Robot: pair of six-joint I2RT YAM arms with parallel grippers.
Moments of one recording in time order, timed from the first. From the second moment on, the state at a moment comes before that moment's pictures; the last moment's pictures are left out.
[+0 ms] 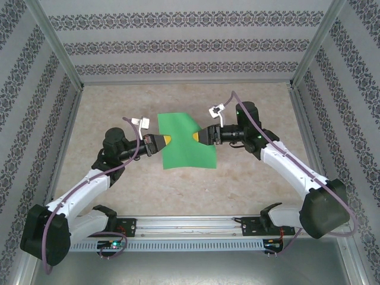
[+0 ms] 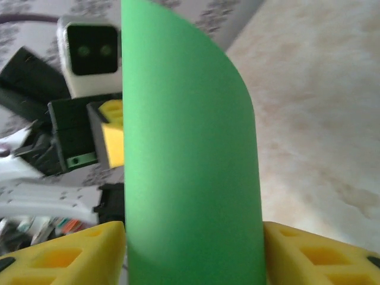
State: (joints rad) left arm -0.33 1.06 0.55 0.37 0.76 -0.78; right arm 0.40 1.28 0.94 -0.17 -0.91 0.45
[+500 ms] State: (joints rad) left arm -0.33 1.49 0.57 0.15 0.73 -0.75; right arm 0.37 1.35 0.83 -0.33 -0.52 0.44
